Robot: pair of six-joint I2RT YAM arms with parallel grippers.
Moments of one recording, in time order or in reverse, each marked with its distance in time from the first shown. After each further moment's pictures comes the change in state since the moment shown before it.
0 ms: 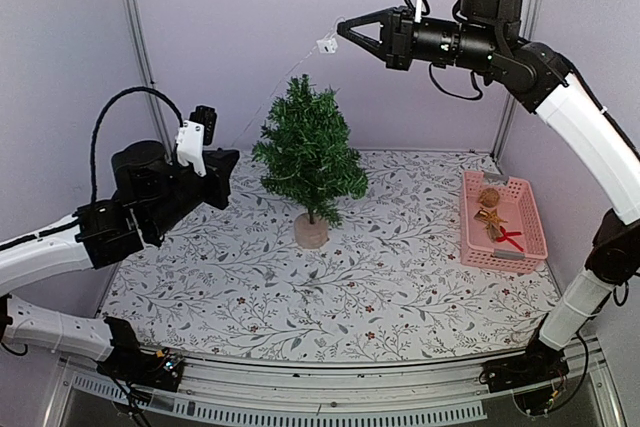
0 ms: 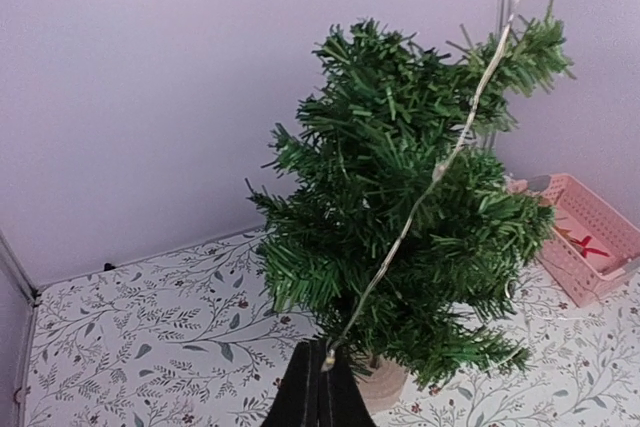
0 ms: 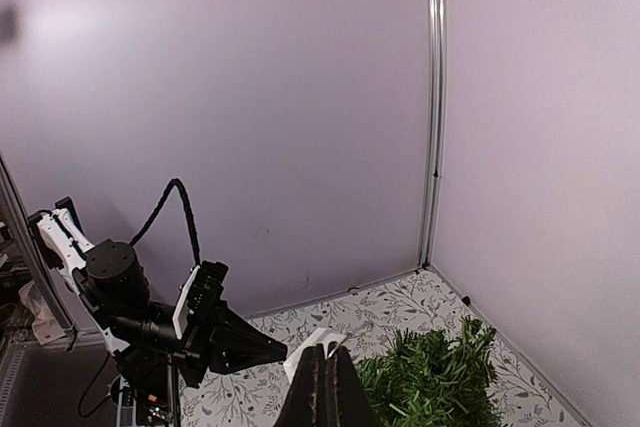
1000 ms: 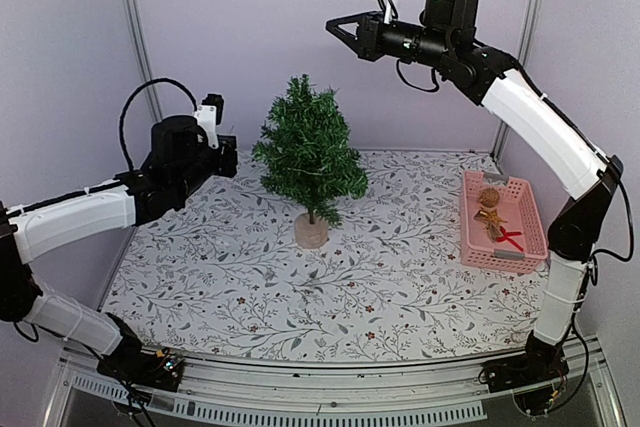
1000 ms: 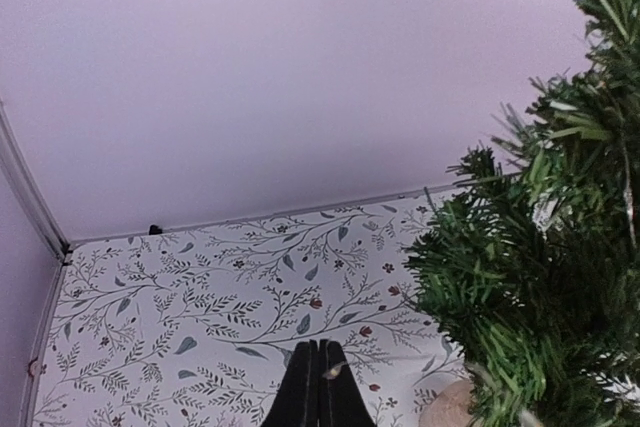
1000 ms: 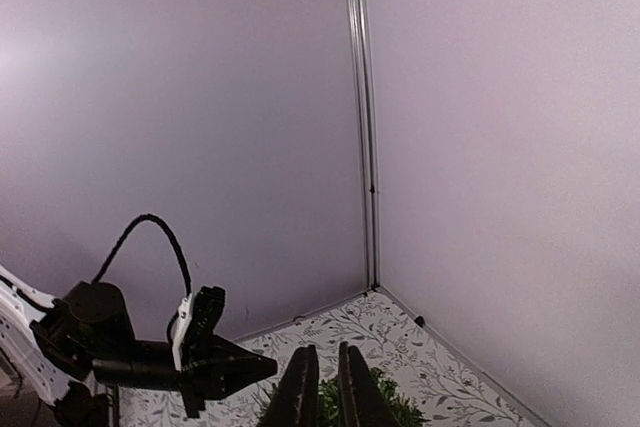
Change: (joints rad) left arm 0.316 0.328 0.118 0.085 0.087 -0.060; right arm -0.090 0.268 0.162 0.184 0.037 0.066
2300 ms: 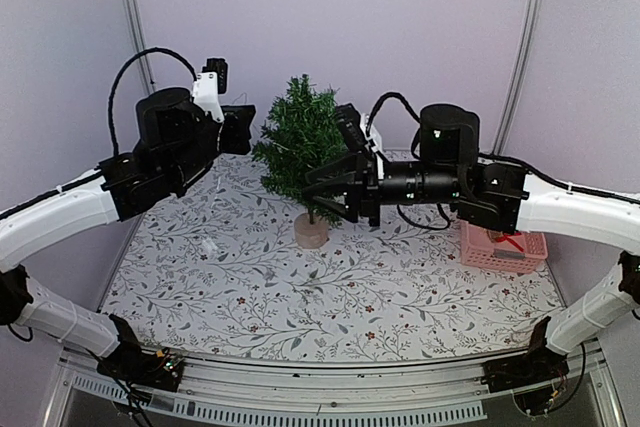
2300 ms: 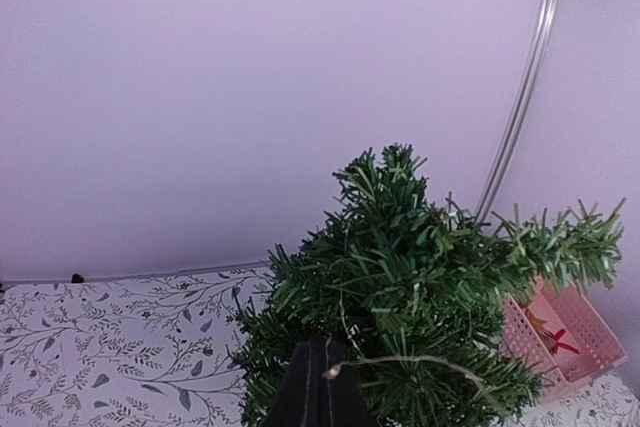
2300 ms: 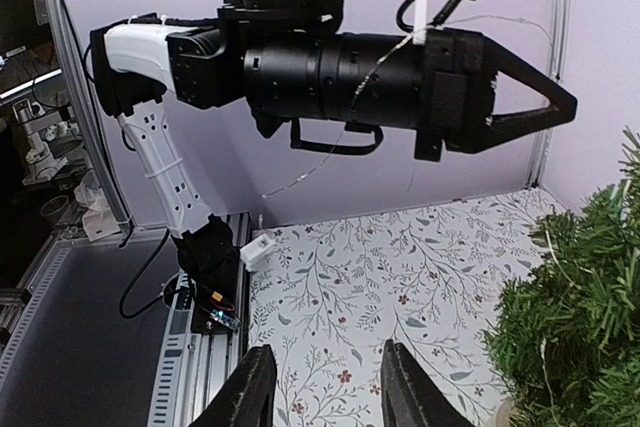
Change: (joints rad) left arm -0.213 -0.066 0.186 -0.084 -0.045 -0.099; right arm 0.330 -0.482 -1.013 0.303 -0.020 -0.102
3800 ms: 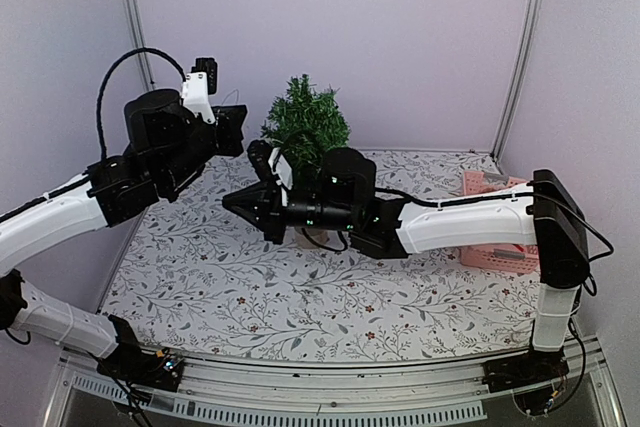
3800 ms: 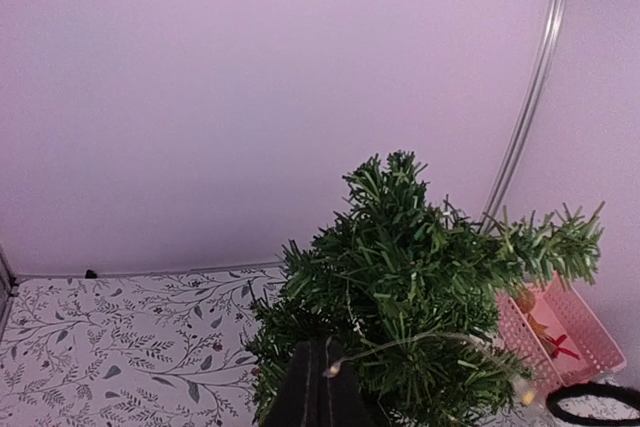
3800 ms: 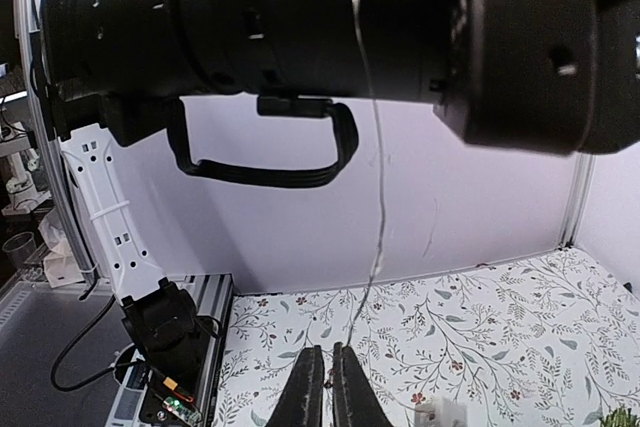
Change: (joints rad) left arm -0.041 -0.052 -0.004 -0.042 -0.071 -0.008; right arm 0.107 0.533 0.208 0.517 0.090 0.052
